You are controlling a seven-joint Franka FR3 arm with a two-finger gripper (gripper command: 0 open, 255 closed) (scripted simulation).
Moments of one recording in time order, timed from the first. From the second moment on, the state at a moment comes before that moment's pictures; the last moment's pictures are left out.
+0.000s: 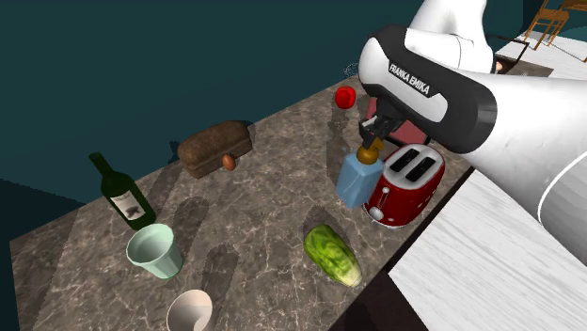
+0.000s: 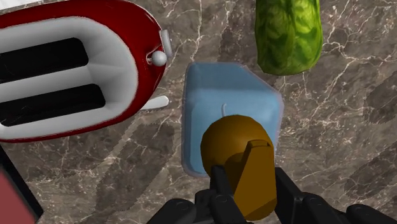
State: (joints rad) arm -0.23 -0.41 -0.26 -2.13 0.03 1.91 -0.51
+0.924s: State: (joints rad) arm -0.23 -0.40 -0.27 -2.31 0.03 2.09 -0.54
